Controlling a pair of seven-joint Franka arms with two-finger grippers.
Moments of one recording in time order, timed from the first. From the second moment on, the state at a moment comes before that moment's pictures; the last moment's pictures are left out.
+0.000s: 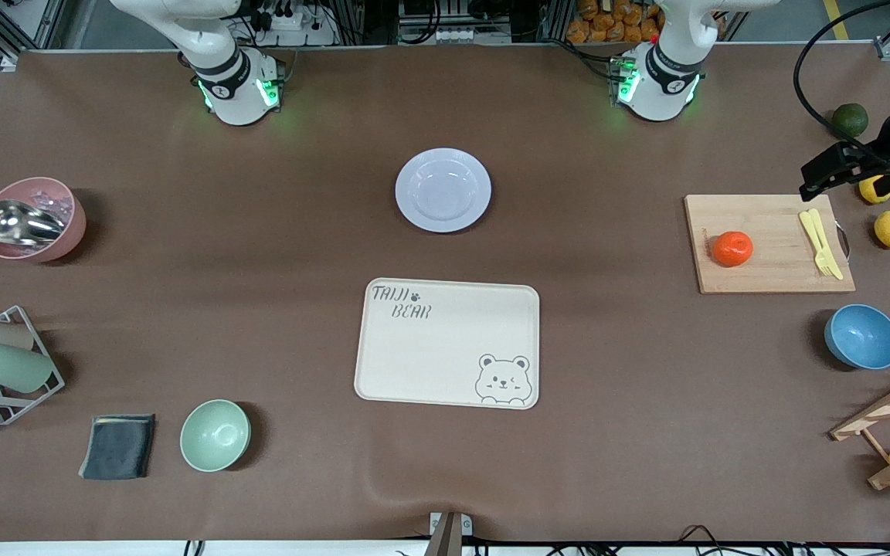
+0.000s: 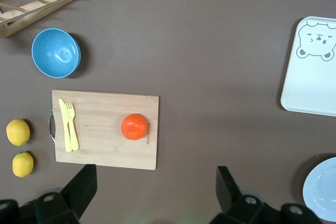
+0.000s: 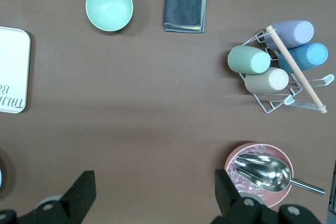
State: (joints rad) left arm -0.05 0.00 -0.01 -1.51 0.04 1.49 -0.11; right arm -0.05 0.05 -0.15 -1.38 0.02 1.45 -0.28
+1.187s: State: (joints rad) left arm 0.09 0.05 -0.01 -1.96 0.04 1.89 -0.10; right arm -0.05 0.05 -0.15 -1.38 0.02 1.46 -0.28
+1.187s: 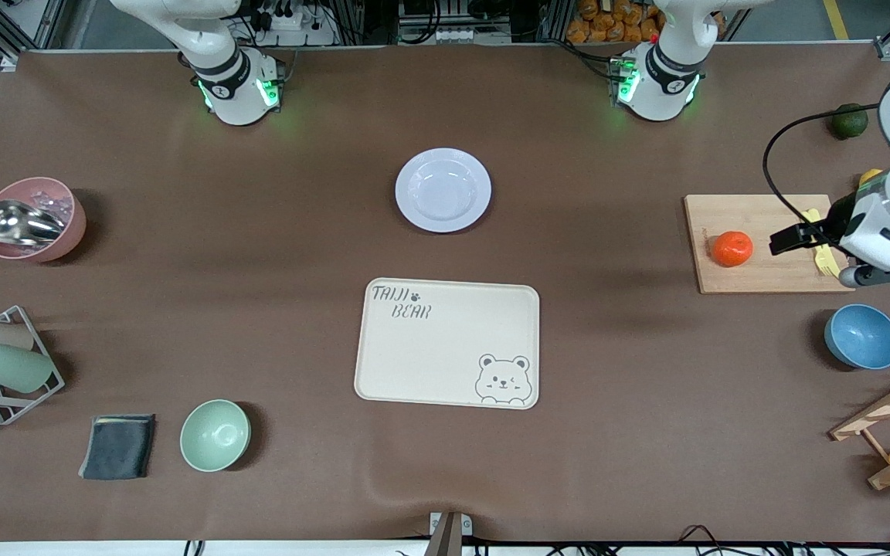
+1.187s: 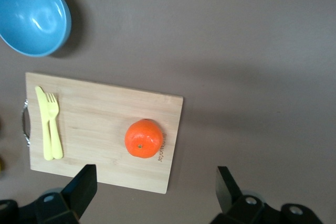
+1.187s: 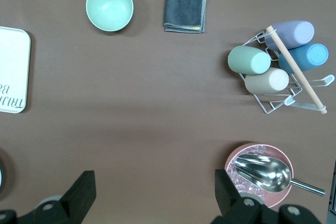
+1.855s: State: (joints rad) left arm 0.19 0.13 -0.01 -2.29 0.04 2.28 -0.03; right arm -0.05 0.06 -0.14 -1.40 0.02 1.44 -0.28
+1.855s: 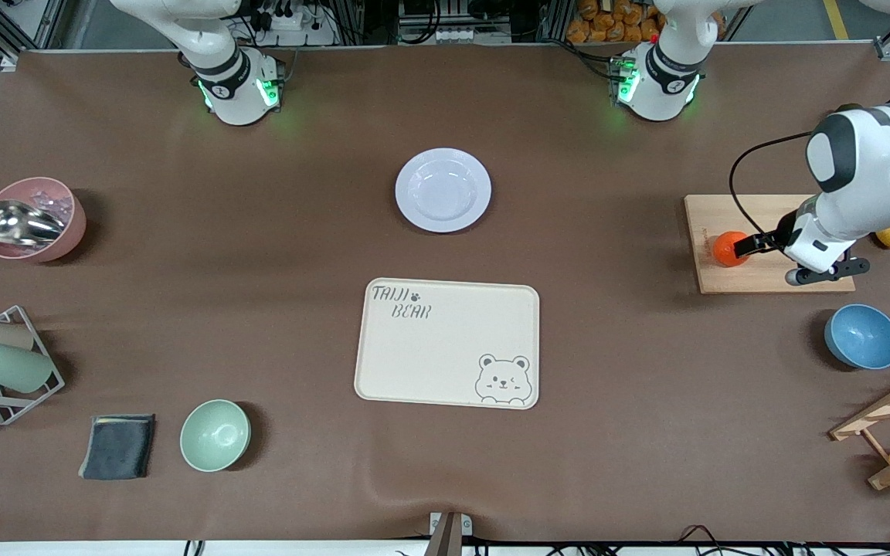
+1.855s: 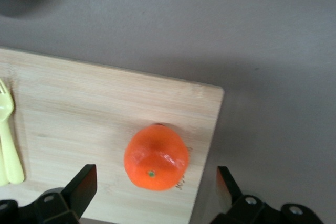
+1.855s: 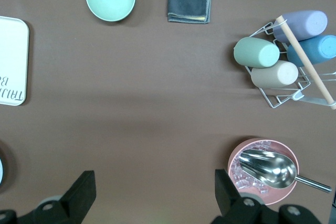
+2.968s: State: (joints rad) left arm 0.21 0.23 -0.02 -2.34 0.04 2.37 -0.02; right arm -0.05 0.07 -0.14 -1.42 0.04 1.39 -0.28
